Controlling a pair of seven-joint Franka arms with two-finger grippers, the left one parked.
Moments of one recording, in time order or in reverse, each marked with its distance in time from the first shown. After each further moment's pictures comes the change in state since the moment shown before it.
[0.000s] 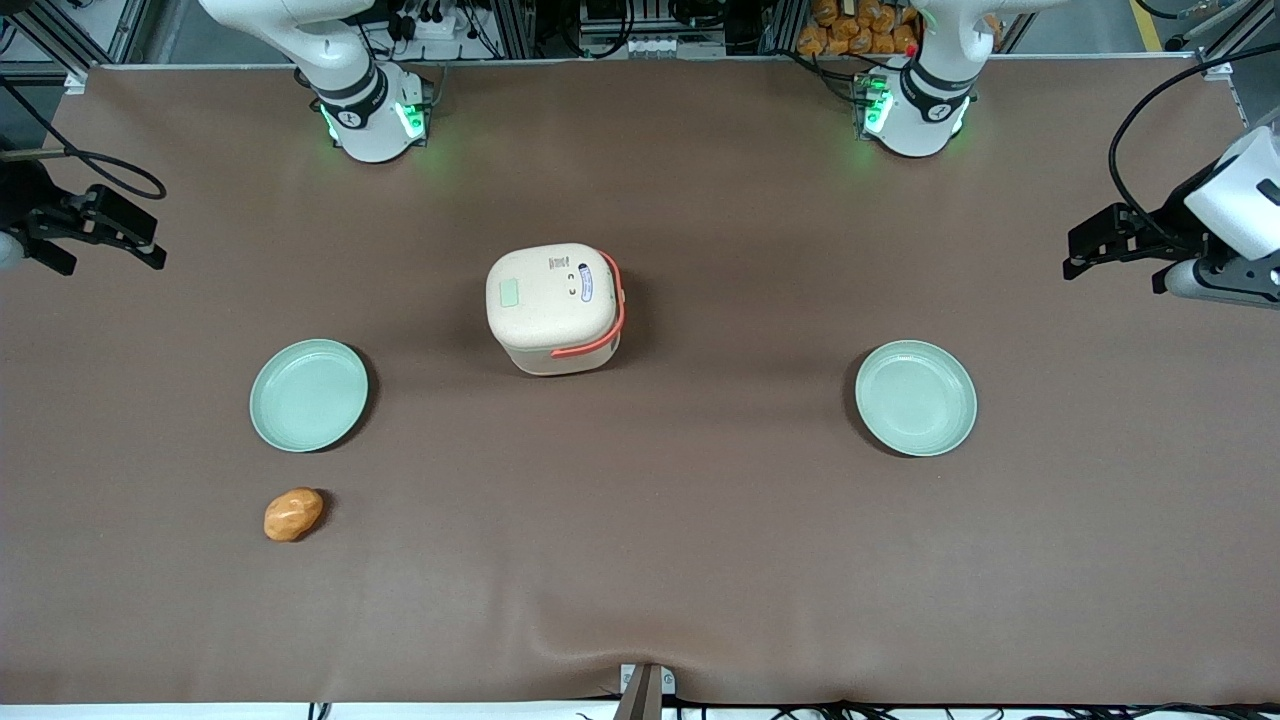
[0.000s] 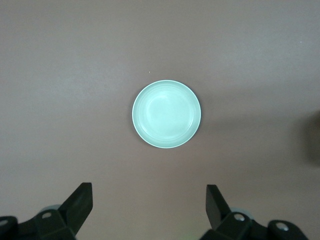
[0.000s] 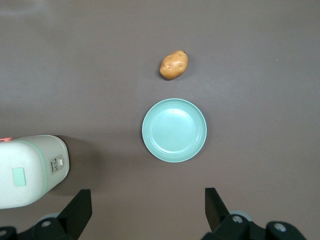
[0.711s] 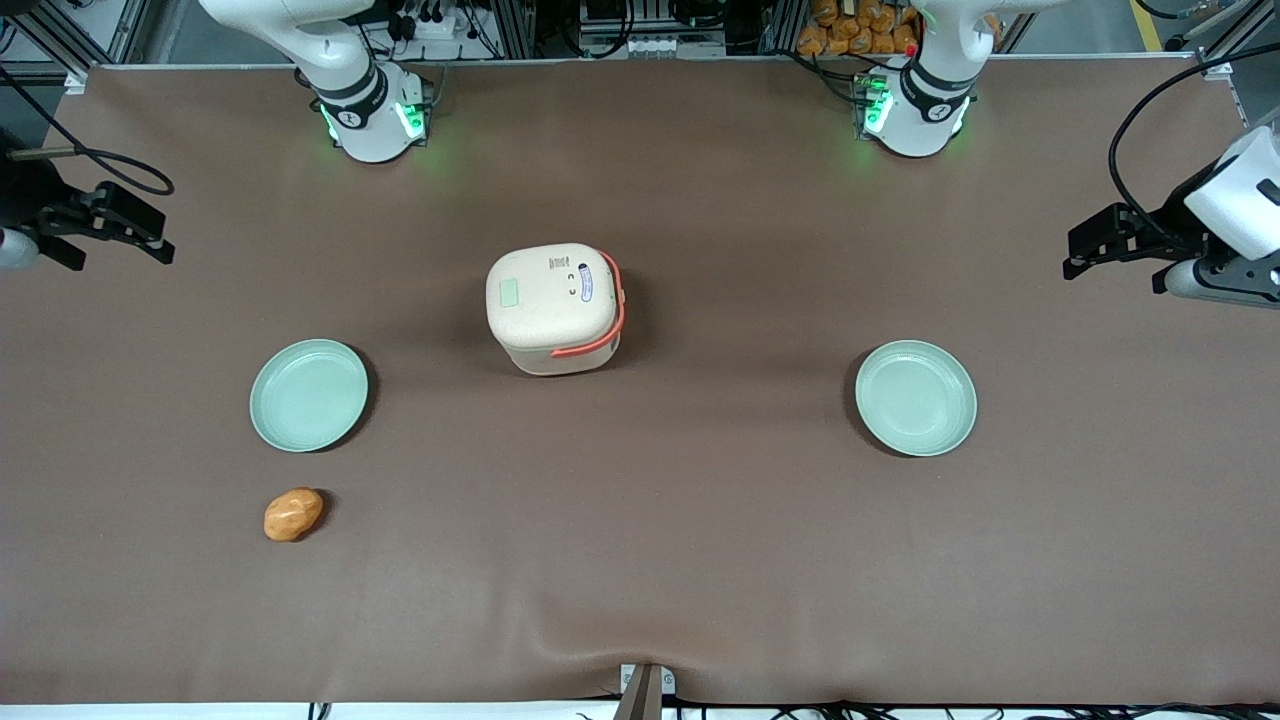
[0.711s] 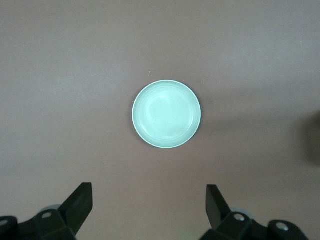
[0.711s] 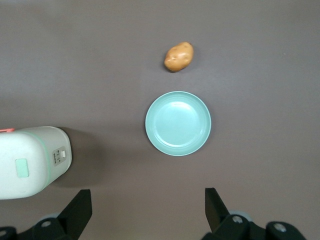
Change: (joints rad) arm 0.000 0.002 0.027 -0.006 0.005 -0.026 -0.001
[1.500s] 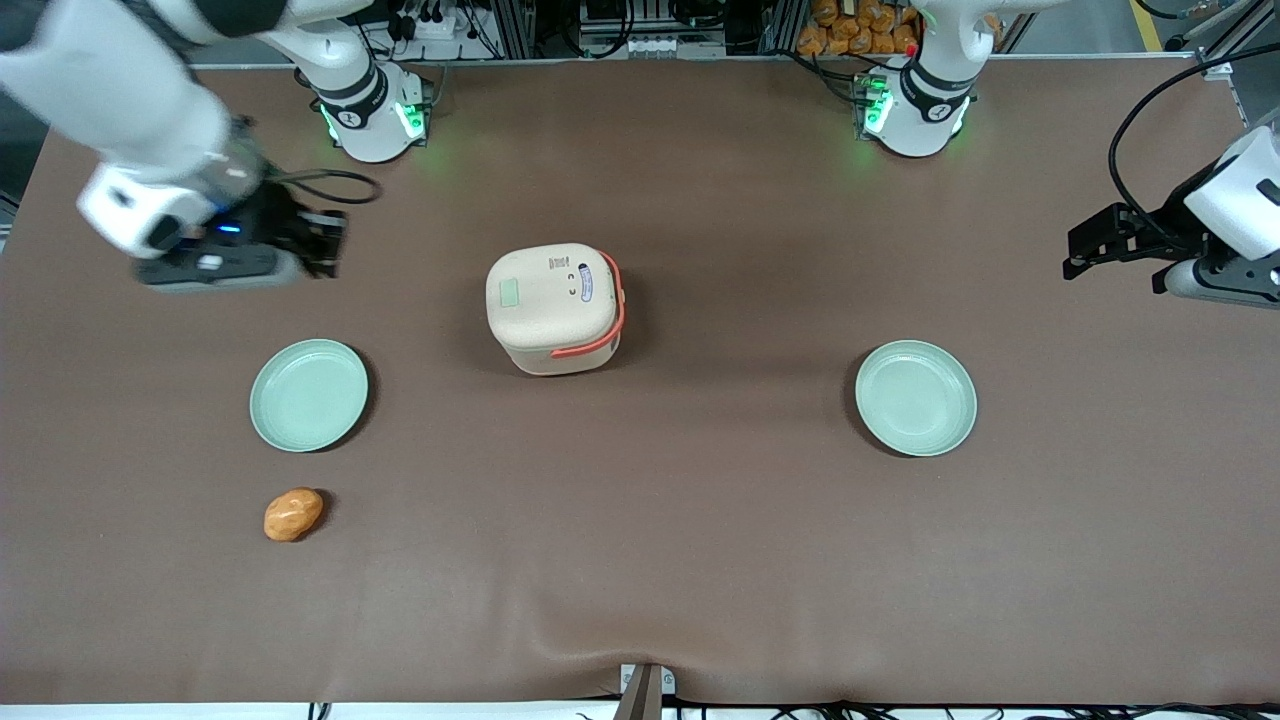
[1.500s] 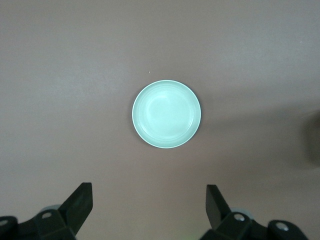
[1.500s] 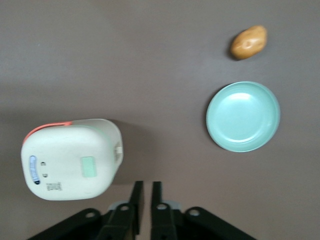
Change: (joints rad) arm 0.083 0.092 0.263 -0.025 0.005 0.065 0.341
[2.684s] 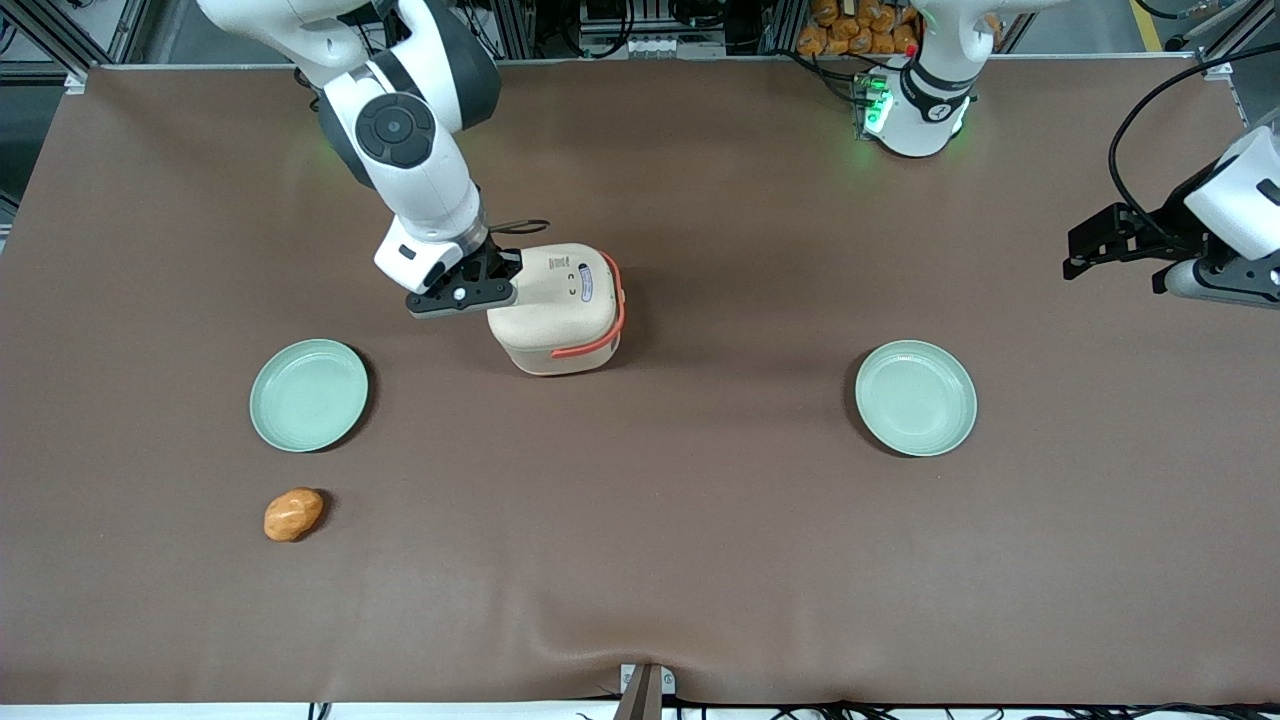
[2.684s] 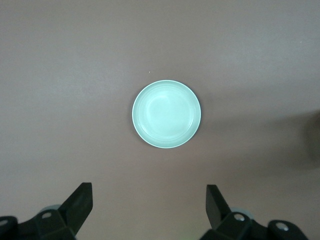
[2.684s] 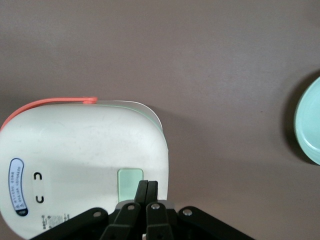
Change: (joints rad) arm 0.060 0.070 0.167 -0.386 -0.057 0.455 0.158
